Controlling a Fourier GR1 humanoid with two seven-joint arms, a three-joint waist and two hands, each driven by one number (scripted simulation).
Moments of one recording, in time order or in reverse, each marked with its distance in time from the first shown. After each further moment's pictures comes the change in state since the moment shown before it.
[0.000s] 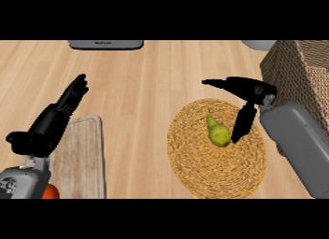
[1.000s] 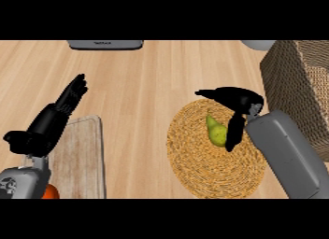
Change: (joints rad) left arm 0.001 -0.053 0.067 -0.006 -0.051 -0.075 0.013; right arm 0.056 0.104 -0.031 -0.027 0.206 0.061 -0.002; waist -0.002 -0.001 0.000
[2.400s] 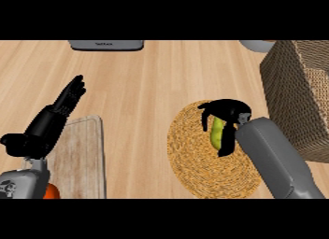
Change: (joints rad) left arm 0.016 -0.049 0.059 -0.016 -0.046 -0.059 -0.004; right arm 0.014 0.068 0.010 0.193 0.263 -0.025 -0.189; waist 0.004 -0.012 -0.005
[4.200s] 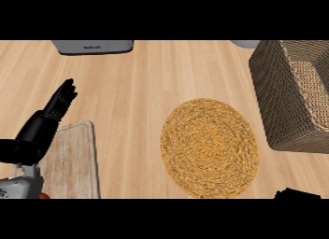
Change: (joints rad) left arm 0.047 -0.005 0.034 -0.043 -0.016 0.014 0.023; right arm 1.103 0.002 -0.066 -1.386 -0.272 -0.476 -0.028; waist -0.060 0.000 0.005
